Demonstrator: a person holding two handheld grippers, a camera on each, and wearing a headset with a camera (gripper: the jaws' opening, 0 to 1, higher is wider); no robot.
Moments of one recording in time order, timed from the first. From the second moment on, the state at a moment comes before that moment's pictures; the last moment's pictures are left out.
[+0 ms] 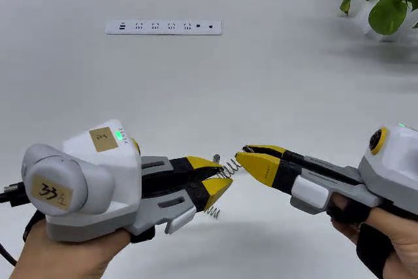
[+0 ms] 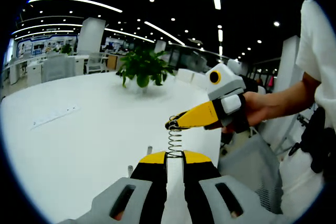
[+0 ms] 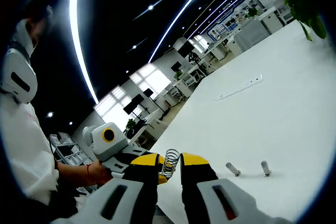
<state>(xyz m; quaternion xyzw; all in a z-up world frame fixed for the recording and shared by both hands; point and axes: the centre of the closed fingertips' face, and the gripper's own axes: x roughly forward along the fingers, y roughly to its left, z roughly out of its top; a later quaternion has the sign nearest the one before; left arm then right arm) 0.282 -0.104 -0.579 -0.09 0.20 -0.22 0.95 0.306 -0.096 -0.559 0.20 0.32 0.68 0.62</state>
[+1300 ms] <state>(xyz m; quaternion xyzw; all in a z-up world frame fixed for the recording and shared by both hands) 0.277 -0.112 -0.591 -0.06 0.22 -0.24 0.94 0.281 -0.095 -0.554 0.00 0.25 0.75 0.61</state>
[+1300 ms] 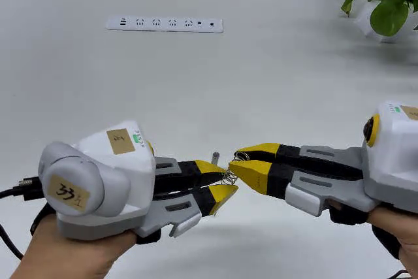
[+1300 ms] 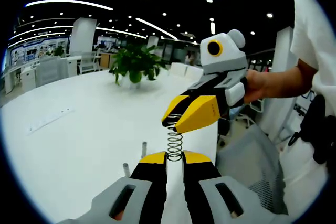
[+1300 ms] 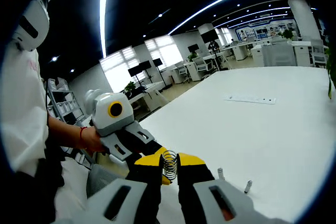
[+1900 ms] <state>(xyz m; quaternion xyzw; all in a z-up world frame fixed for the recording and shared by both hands) 0.271 -0.115 -0.602 -0.03 0.23 -0.26 0.94 0.278 -0.110 -0.568 -0.22 0.22 0.82 0.49</state>
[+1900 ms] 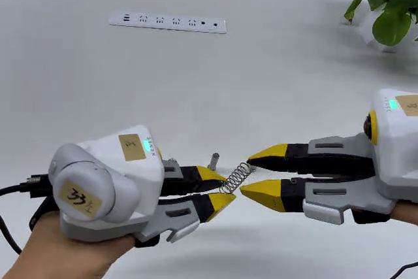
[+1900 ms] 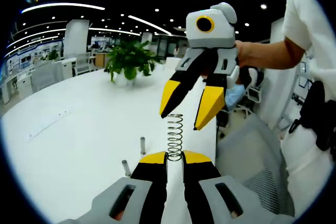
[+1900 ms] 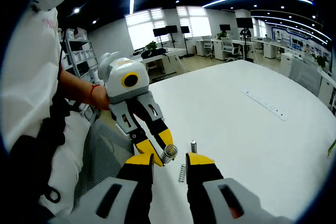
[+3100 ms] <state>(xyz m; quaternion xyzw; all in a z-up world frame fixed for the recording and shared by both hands) 0.270 -0.122 -0.607 0.00 0.23 -0.29 0.93 0.259 -0.114 -0.590 -0.46 0.18 0.84 0.23</state>
